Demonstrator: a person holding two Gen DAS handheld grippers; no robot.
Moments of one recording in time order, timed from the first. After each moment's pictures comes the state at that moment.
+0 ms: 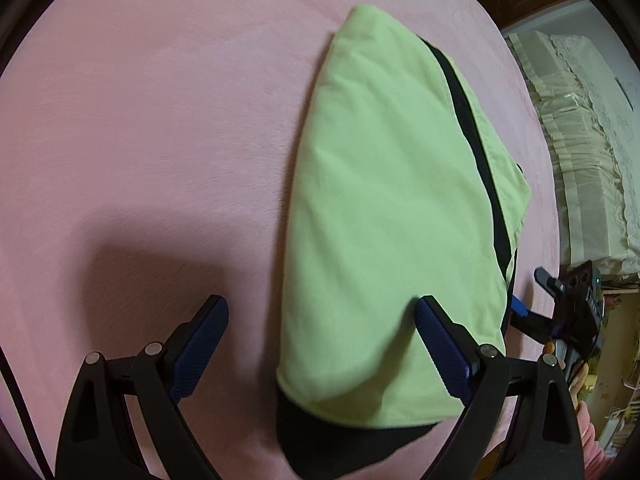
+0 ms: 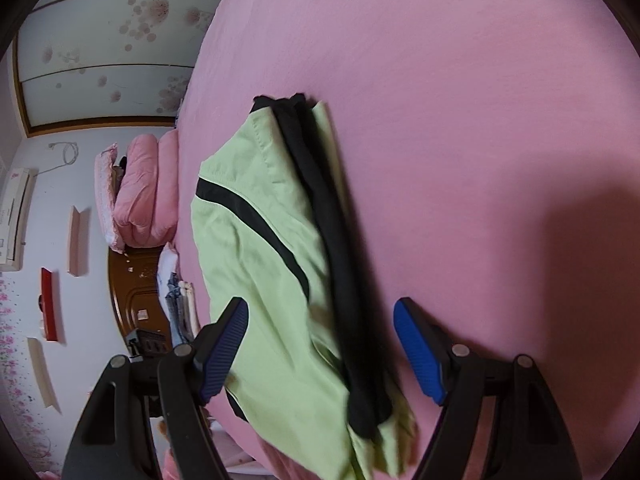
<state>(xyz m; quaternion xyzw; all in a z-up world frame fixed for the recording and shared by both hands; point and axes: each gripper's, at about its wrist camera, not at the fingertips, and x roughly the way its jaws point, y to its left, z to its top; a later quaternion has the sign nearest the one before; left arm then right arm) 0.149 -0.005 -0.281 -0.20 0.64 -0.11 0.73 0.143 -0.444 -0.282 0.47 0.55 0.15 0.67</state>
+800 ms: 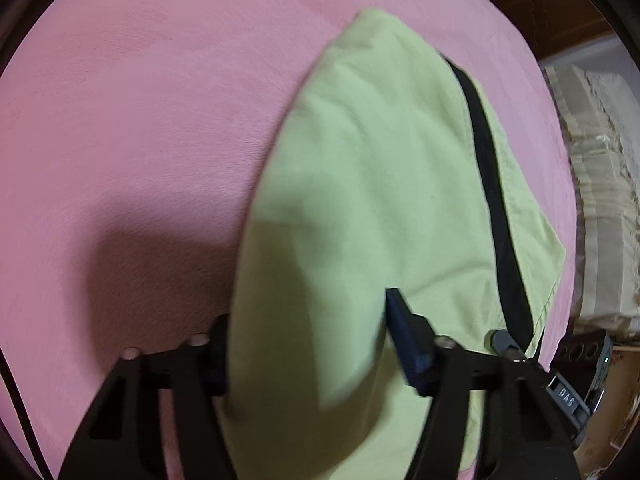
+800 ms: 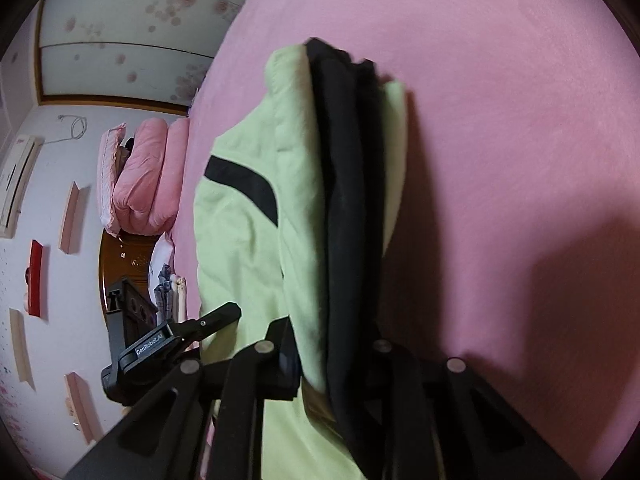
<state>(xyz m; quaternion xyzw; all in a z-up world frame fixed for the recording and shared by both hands) 0.189 -0.068 -0.288 -0.24 0.63 -0.03 0.74 0.161 -0.393 -0.280 0.42 0.53 0.16 0.71</state>
